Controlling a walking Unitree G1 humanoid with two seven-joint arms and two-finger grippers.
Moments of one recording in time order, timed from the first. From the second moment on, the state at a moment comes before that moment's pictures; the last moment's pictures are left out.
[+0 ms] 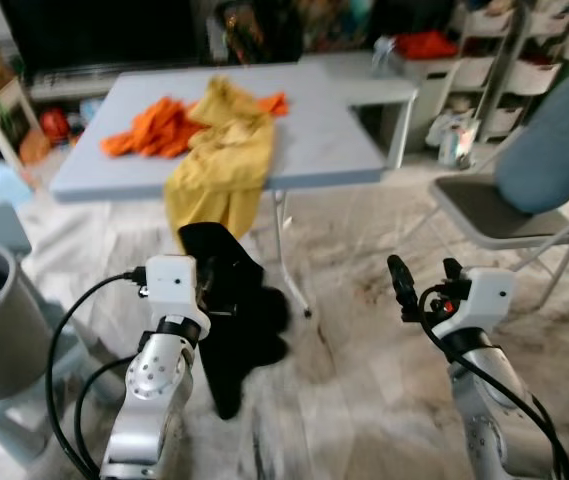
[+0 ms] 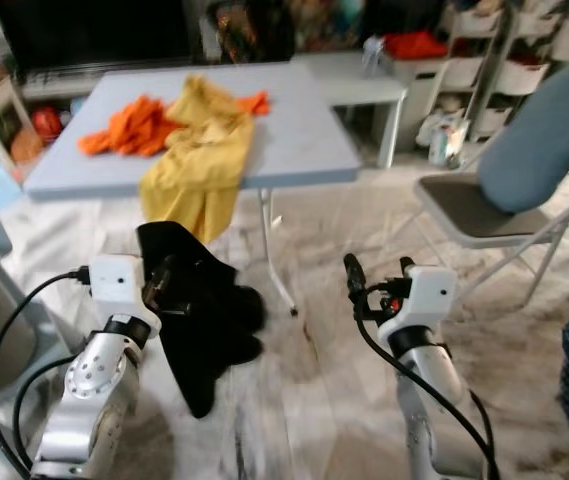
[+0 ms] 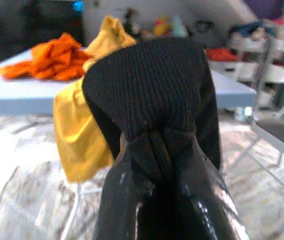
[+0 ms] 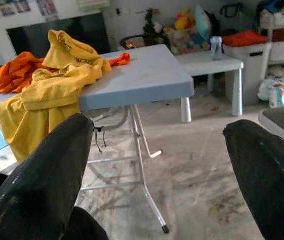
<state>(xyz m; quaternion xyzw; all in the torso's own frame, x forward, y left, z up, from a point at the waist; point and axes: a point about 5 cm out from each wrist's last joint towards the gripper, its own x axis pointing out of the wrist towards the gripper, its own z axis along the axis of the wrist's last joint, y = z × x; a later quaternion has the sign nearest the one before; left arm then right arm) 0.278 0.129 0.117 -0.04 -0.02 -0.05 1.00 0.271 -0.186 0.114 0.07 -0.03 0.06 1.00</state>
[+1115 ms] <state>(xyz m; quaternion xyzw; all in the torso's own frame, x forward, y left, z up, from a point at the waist) 0.285 0.132 0.110 -0.09 0.00 -0.03 1.00 0.272 -0.182 0.117 0.04 -0.02 0.07 1.00</state>
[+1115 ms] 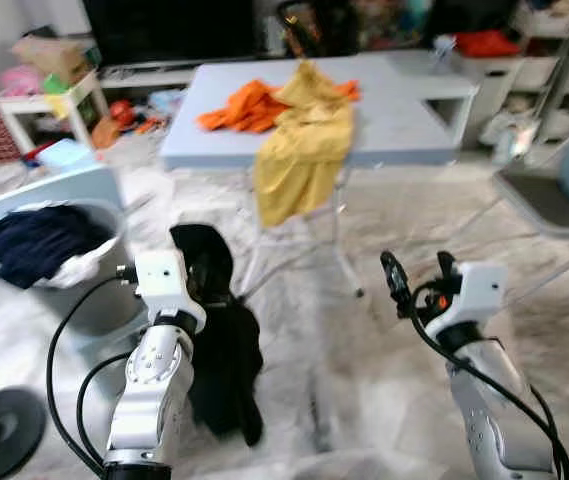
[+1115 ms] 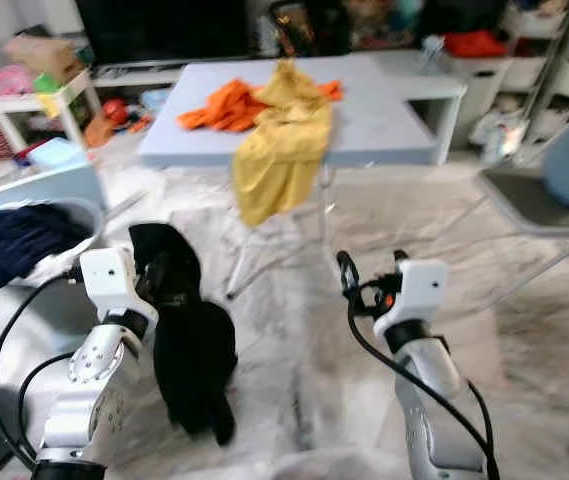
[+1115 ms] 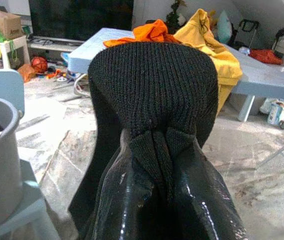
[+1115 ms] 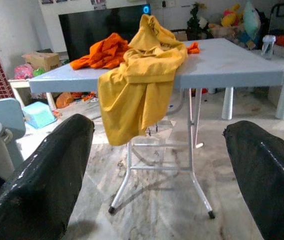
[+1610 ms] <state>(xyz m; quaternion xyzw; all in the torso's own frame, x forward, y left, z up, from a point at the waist) 0.282 0.124 0.108 -0.11 0.00 -0.07 0.99 0.268 -0.179 0.115 0.01 -0.02 0.10 0.99</state>
